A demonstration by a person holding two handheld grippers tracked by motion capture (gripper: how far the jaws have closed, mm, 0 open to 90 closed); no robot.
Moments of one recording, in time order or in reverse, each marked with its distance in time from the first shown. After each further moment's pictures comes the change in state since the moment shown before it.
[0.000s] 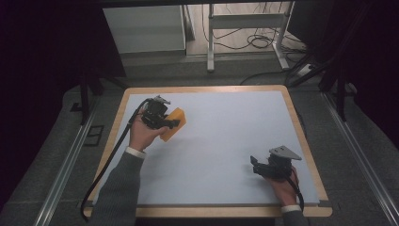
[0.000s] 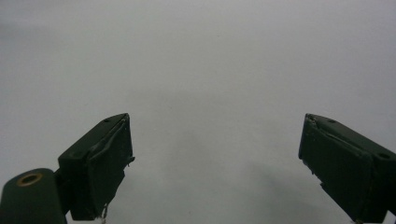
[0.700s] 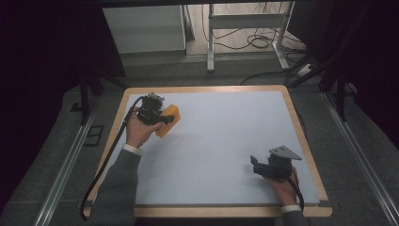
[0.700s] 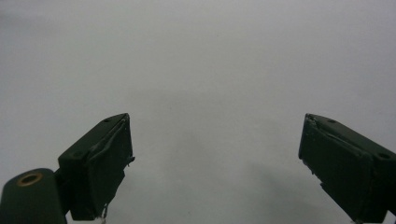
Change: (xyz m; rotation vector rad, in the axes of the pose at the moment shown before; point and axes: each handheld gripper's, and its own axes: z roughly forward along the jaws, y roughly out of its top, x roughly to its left) left arm 0.022 -0.002 0.003 -0.021 0.039 -0.058; right arm 0.000 0.000 0.000 0.000 -0.002 0.003
